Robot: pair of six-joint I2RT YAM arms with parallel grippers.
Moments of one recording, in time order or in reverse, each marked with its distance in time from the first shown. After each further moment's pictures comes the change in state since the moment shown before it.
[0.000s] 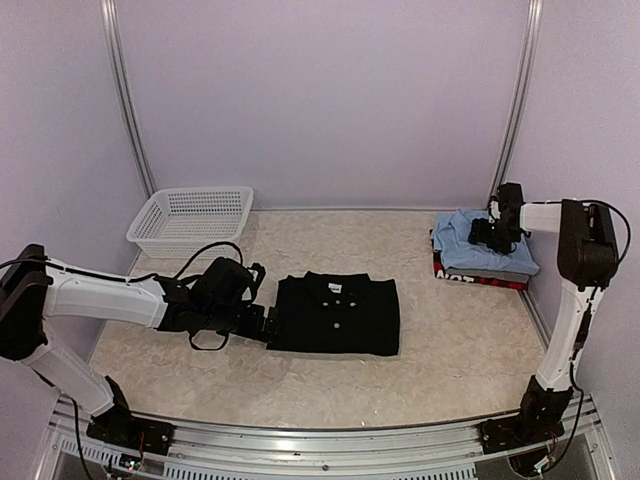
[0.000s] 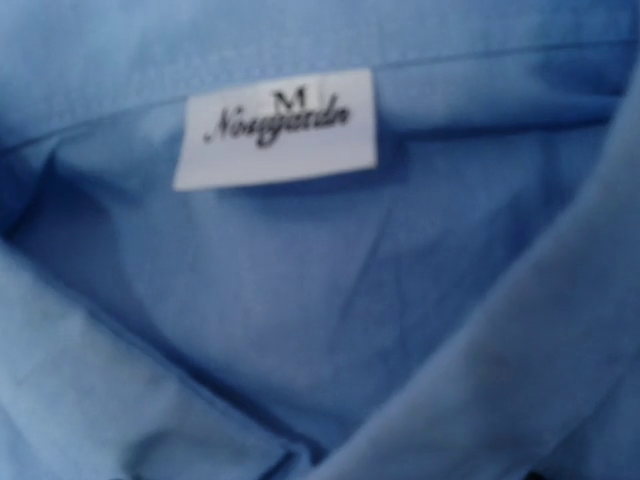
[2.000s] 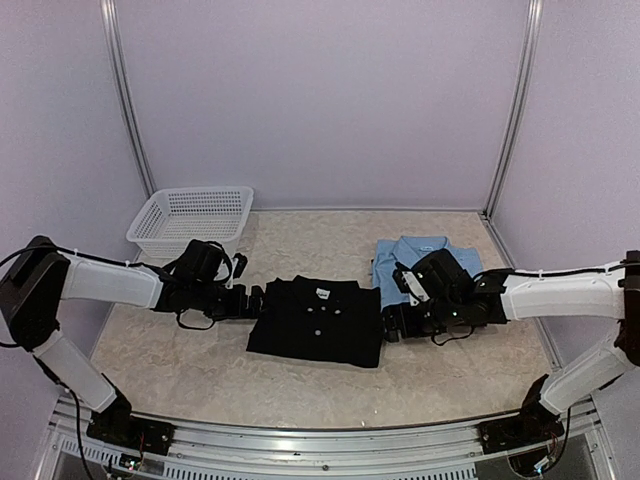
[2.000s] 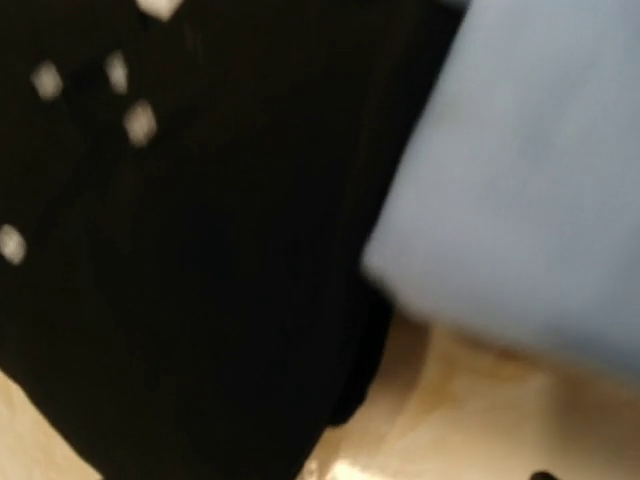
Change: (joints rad) left arm 0.288 0.071 -0.022 0.125 0.396 -0.011; right arm 0.893 -0.658 -0.663 -0.001 -0.005 0.355
